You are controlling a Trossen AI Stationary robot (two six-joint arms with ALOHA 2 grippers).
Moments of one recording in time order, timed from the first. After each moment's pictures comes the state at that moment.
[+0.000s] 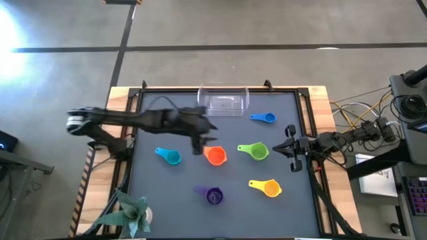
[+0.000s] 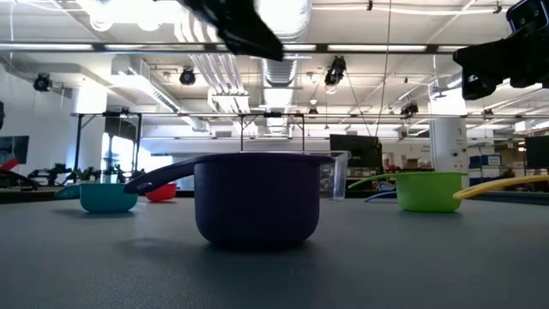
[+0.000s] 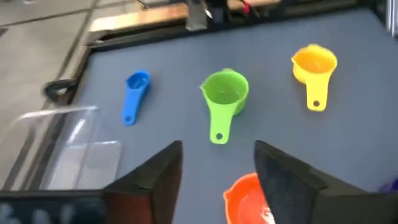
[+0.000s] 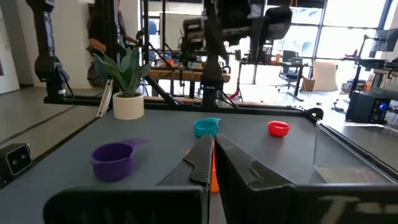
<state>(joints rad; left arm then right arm) 0.03 1.51 1.21 -0.29 -0.04 0.18 0.31 0.00 0.02 0.04 0.24 -0.06</state>
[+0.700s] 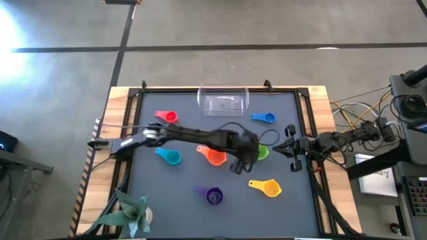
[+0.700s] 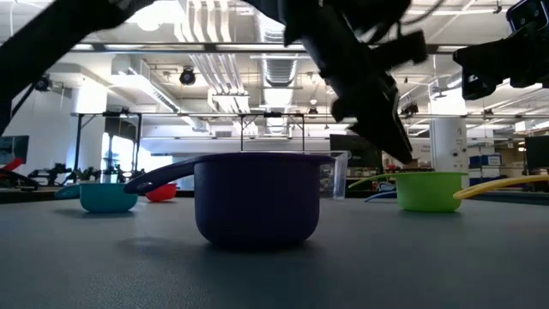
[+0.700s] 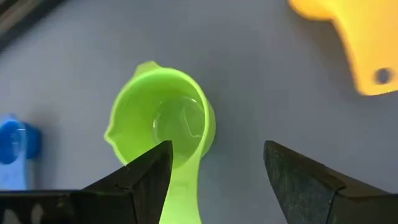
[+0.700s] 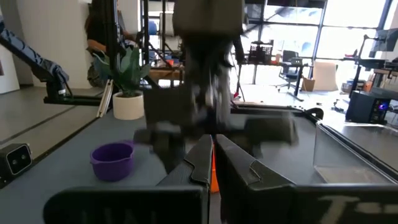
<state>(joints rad) -0.06 2.41 2.13 -0.66 -0.04 0.49 0.31 0.00 0.02 0.04 0.24 -0.06</state>
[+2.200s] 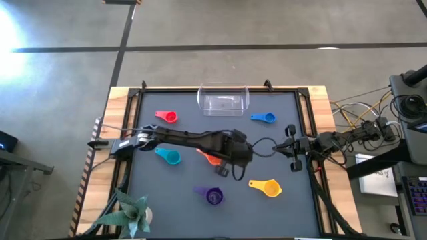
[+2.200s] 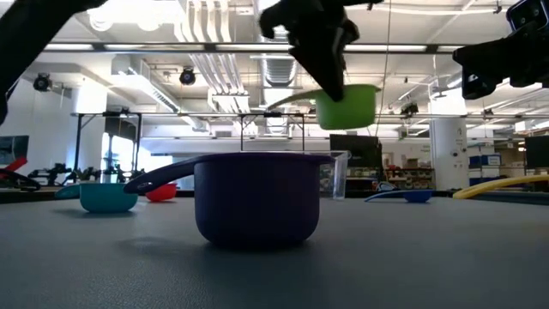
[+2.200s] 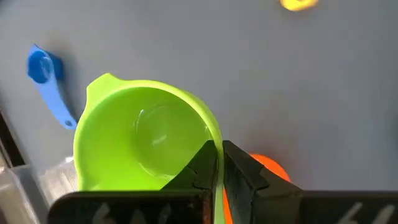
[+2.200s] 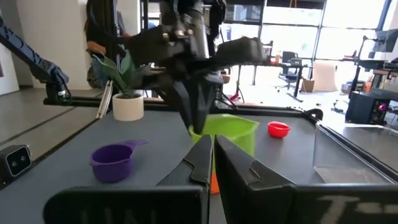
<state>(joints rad) -0.15 2.28 2.28 -1.20 -0.23 0.41 0.31 0.02 0.02 0.06 0.24 -0.06</state>
